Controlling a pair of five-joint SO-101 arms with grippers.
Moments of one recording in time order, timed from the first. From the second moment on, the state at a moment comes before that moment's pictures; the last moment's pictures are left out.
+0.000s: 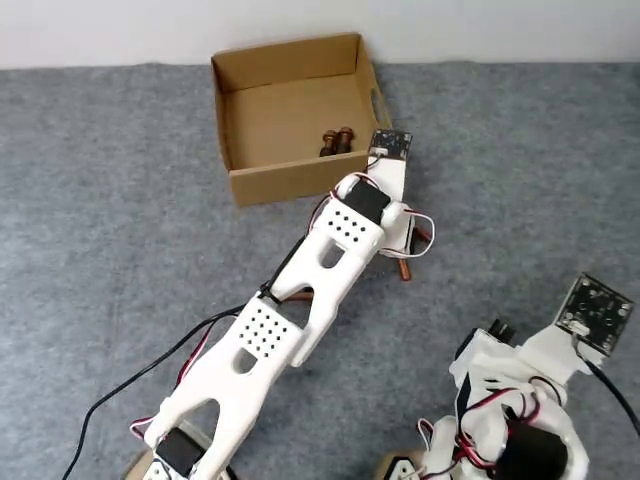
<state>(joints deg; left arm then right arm) 33.3 75.7 -82.5 94.9 34.2 15.0 -87.8 53.1 95.0 -17.2</state>
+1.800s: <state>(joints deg) 31.6 45.3 -24.4 93.6 31.5 14.9 -87.8 53.1 95.0 -17.2</state>
